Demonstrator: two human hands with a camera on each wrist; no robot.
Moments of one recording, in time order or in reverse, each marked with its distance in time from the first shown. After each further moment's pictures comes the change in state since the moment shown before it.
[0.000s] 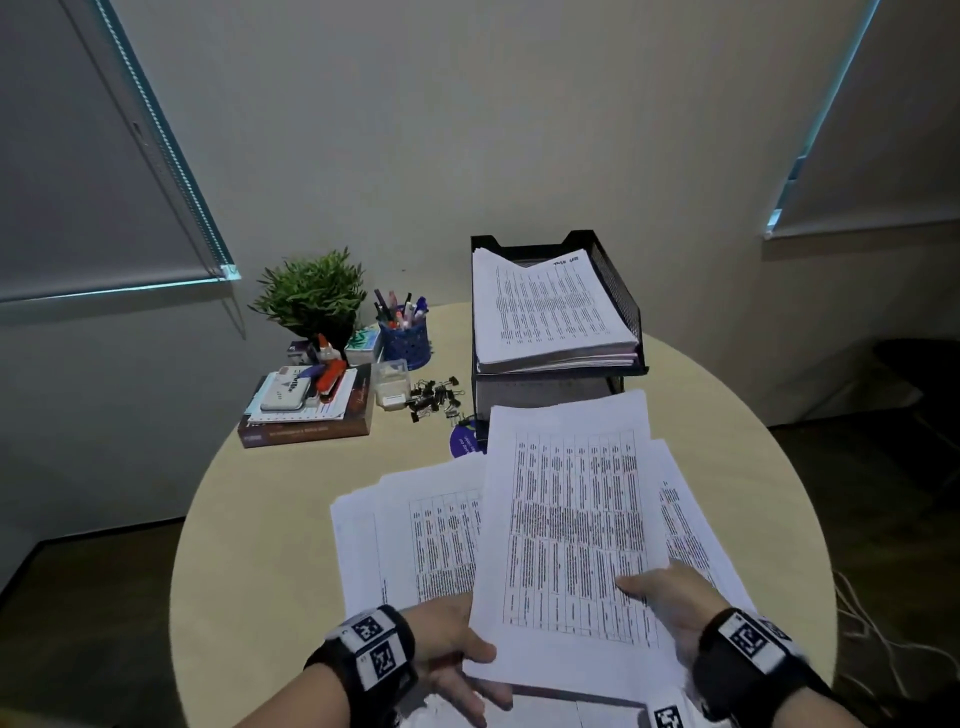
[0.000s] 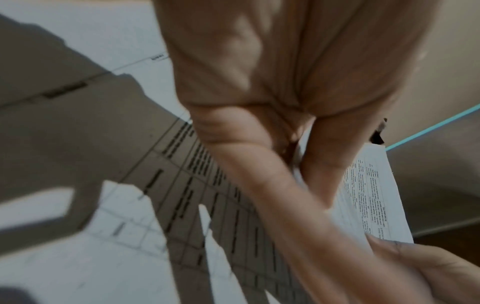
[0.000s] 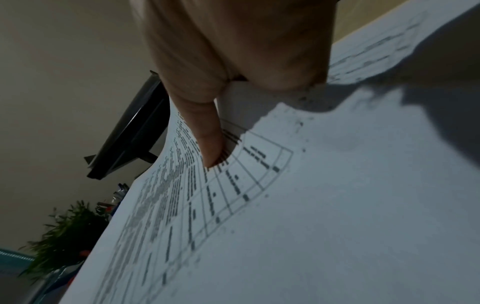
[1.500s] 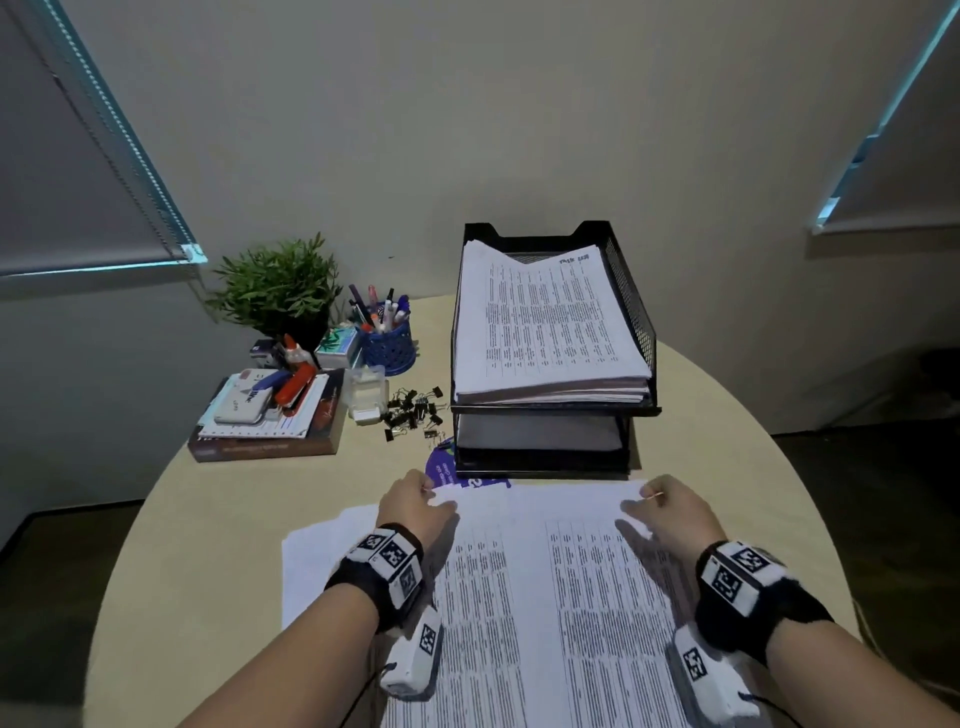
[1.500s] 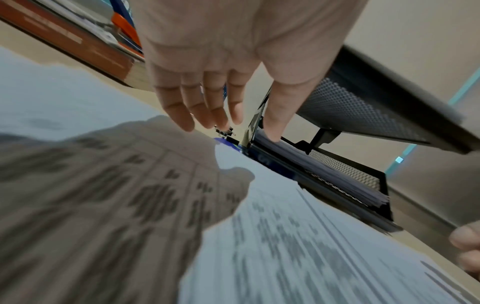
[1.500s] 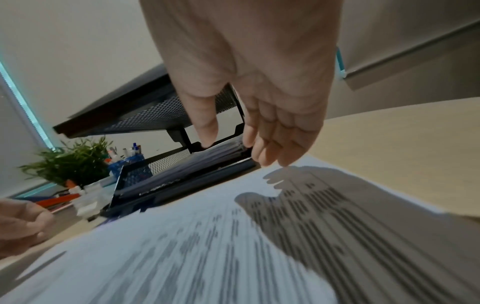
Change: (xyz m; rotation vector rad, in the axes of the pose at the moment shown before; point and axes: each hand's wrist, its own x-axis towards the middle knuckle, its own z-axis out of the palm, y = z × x) left_hand 0.075 0.124 -0.081 0.601 1.230 0.182; right_hand 0.111 -0.119 -0.022 -0.673 0.128 -0.298
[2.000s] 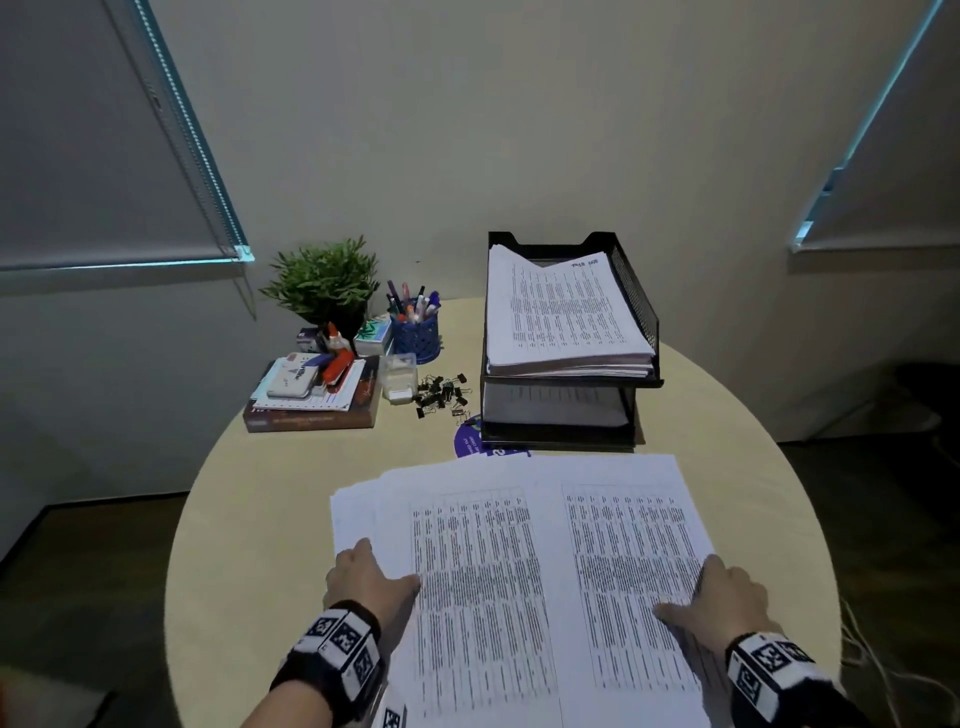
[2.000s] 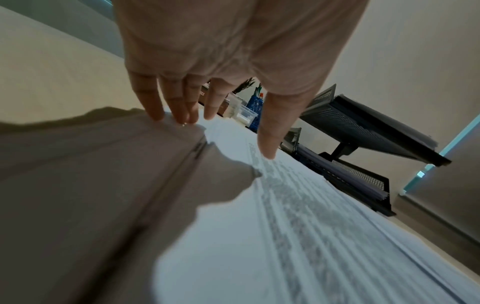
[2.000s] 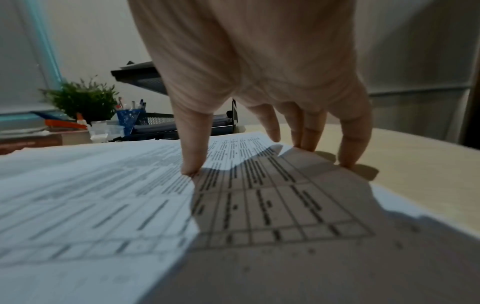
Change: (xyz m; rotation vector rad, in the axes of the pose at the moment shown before) left_hand -0.104 -0.117 -0.024 0.161 -0.003 -0.239; right_hand -0.116 0.074 0.023 -0.640 0.004 0.209
